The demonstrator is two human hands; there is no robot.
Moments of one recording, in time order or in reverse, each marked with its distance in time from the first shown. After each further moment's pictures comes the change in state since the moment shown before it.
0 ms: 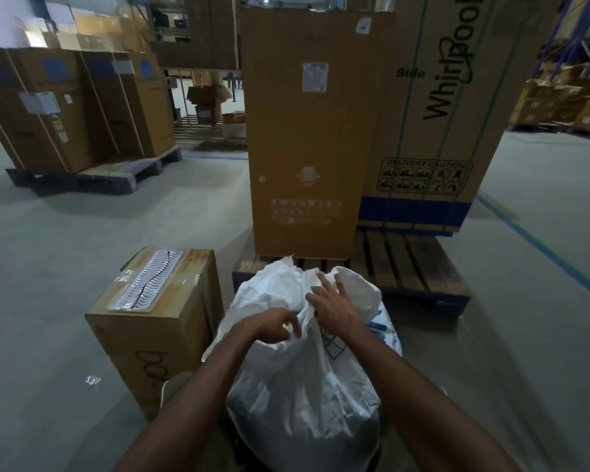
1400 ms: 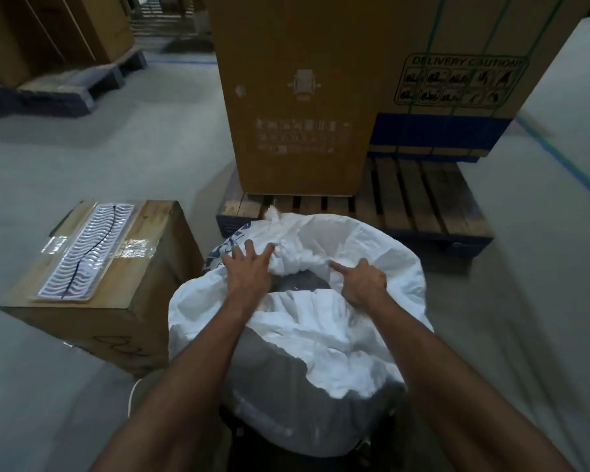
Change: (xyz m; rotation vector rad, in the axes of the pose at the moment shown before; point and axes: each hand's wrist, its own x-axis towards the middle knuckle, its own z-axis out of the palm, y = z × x) left_hand 0.149 -0.074 0.020 0.481 0.305 -0.406; right_hand 0.067 0.074 0.112 0.142 -0.487 0.461
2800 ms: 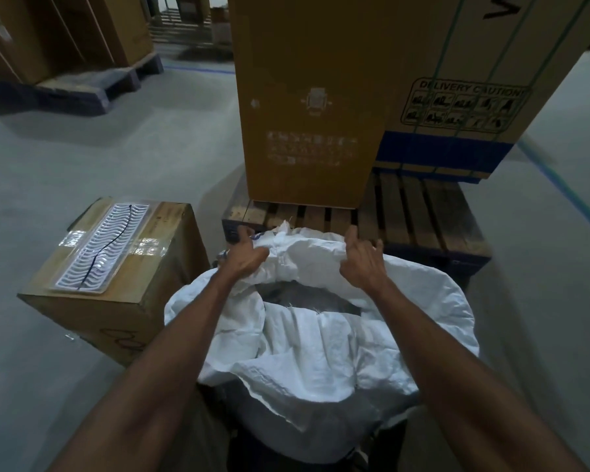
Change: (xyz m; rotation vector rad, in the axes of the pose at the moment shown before) left_hand 0.024 -0.040 -0.029 -0.898 -0.126 -0.172; right_hand -0.002 -0.007 -0.061 0.286 0.331 -0.062
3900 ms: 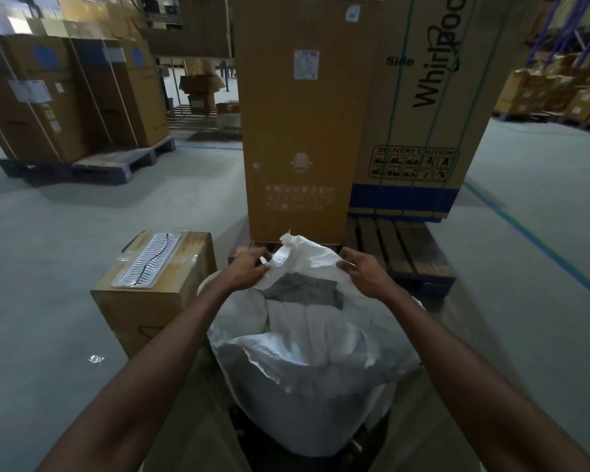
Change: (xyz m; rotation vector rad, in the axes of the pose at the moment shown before) left_hand -0.205 0.033 -0.065 0.123 0.039 0.455; right_hand -0.194 0.017 -0.113 0.462 0.075 -0.219
